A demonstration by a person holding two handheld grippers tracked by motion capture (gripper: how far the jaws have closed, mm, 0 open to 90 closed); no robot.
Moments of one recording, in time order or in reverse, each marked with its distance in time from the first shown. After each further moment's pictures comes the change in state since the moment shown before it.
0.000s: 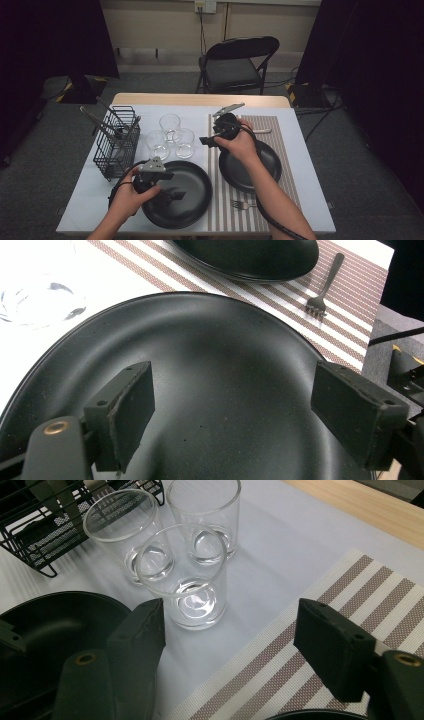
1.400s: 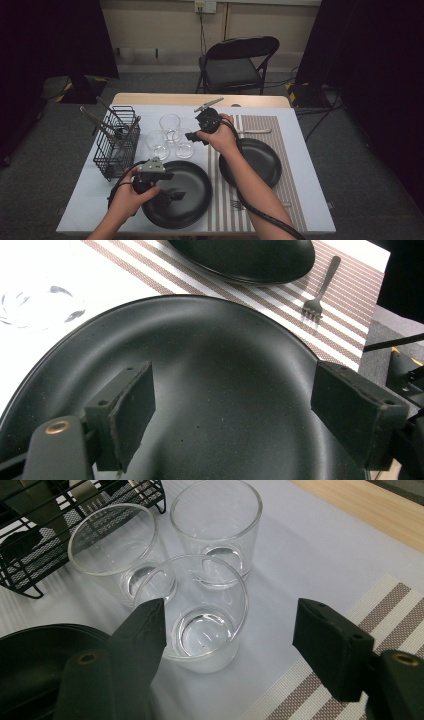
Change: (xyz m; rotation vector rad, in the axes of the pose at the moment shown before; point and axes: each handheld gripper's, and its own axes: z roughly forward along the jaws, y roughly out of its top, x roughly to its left) left arm -0.002 0.000 -0.002 -0.007 0.001 0.005; right arm 0.010 0.030 0.047 0.047 -0.009 -0.020
